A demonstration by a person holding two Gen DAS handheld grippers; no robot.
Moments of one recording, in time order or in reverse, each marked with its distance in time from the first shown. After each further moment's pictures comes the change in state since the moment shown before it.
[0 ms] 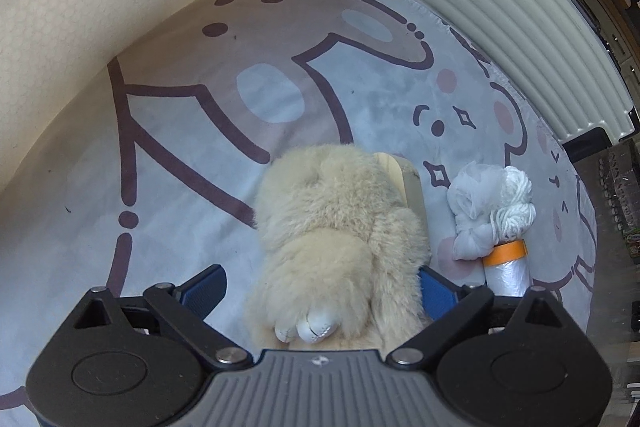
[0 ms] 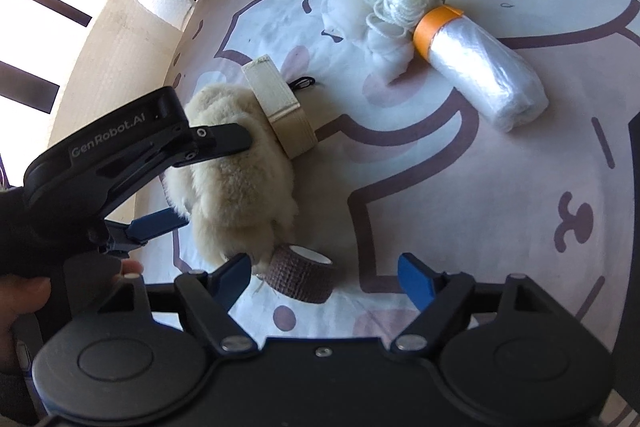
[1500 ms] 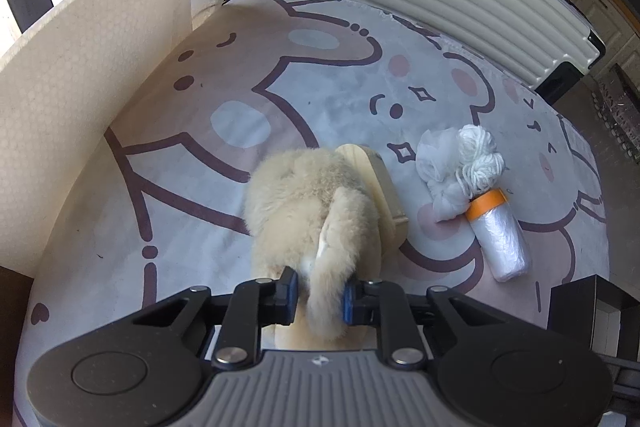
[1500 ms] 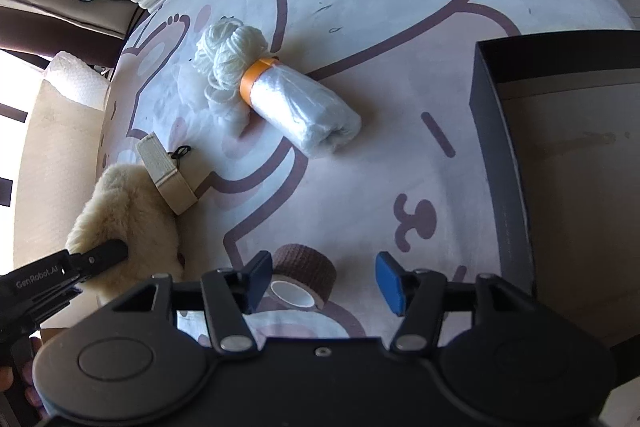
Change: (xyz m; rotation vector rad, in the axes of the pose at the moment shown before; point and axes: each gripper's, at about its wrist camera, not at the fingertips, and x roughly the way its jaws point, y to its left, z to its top) left arm -0.040 -0.037 -0.017 0.271 -0.049 0.086; right arm -0.061 -0.081 0.015 0.229 -0.098 -0.113
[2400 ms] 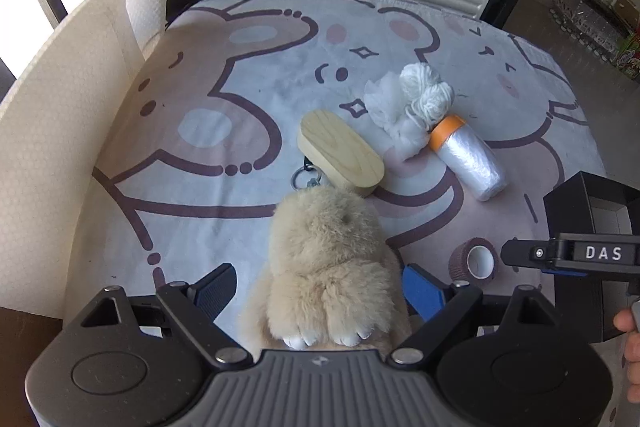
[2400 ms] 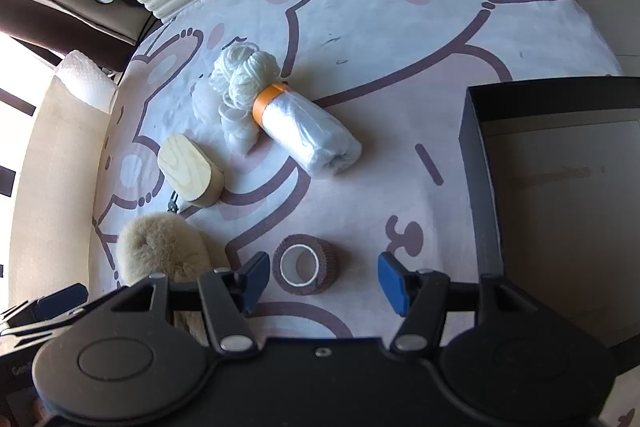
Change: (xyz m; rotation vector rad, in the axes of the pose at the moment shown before) left arm -0.012 -0.027 -0.024 0.264 0.048 0.014; right arm -0.020 0.009 -0.005 -0.074 -0.067 -0.033
